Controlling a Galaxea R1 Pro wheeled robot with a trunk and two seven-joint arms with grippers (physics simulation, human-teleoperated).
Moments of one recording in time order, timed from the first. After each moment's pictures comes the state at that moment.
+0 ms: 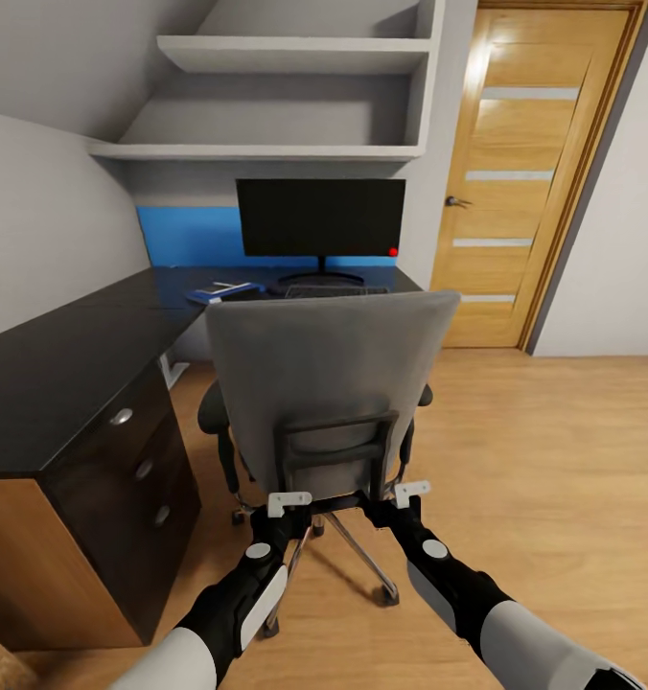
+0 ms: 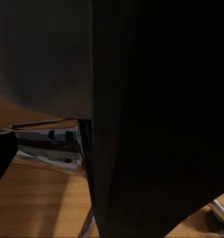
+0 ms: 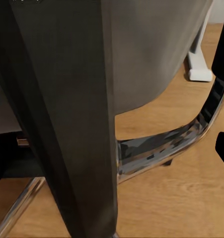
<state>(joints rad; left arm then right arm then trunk) -0.58 -0.17 -0.39 -0.63 0.28 0.03 0.31 -0.68 -0.02 0.66 -0.48 -0.51 -0.23 -0.10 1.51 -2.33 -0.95</state>
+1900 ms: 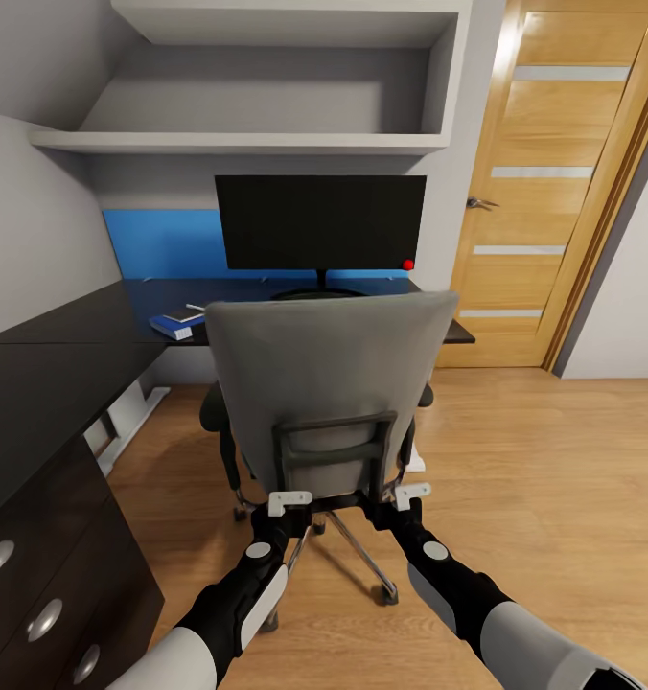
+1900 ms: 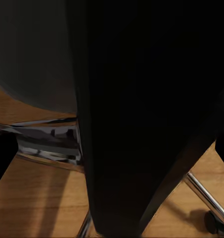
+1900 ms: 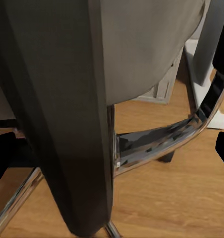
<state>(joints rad) -0.58 -0.17 -0.39 -0.63 0.28 0.03 0.31 -0.68 -0.01 0.66 -0.46 -0.51 -0.23 -0.10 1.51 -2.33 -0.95</state>
